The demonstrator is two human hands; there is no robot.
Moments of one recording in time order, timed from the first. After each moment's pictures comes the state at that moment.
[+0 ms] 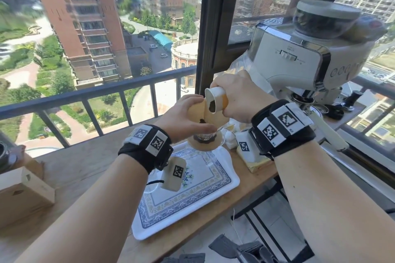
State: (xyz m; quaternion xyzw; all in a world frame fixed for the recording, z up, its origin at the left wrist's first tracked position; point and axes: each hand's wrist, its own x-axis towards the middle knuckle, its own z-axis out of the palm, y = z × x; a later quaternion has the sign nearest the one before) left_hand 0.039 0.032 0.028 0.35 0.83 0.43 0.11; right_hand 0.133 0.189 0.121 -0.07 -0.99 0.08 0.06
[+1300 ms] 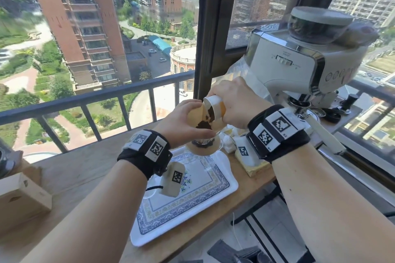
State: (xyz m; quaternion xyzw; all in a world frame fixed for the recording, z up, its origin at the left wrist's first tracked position) left_hand 0.052 0.026 0.010 0.35 0.83 0.41 0.13; right_hand 0.136 0.190 0.094 -0.05 -1.00 0.04 0.05
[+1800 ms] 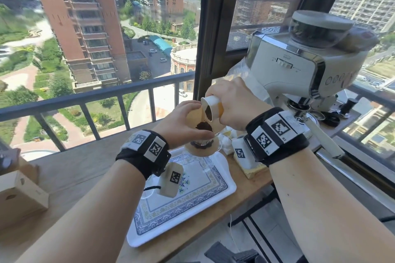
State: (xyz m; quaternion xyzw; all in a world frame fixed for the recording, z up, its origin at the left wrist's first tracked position) left_hand 0.050 0.020 0.007 0.34 0.84 0.41 0.14; right_hand 0.133 0.184 0.090 -0.04 -1.00 0.03 0.07
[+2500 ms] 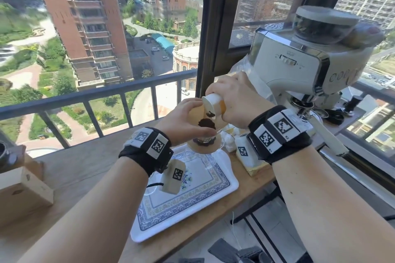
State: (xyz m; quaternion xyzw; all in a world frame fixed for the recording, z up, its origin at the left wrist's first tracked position) left_hand 0.042 -0.045 0.008 0.27 0.85 0.43 0.12; right_hand 0.099 0.133 0.081 0.05 -0.99 0.06 0.08
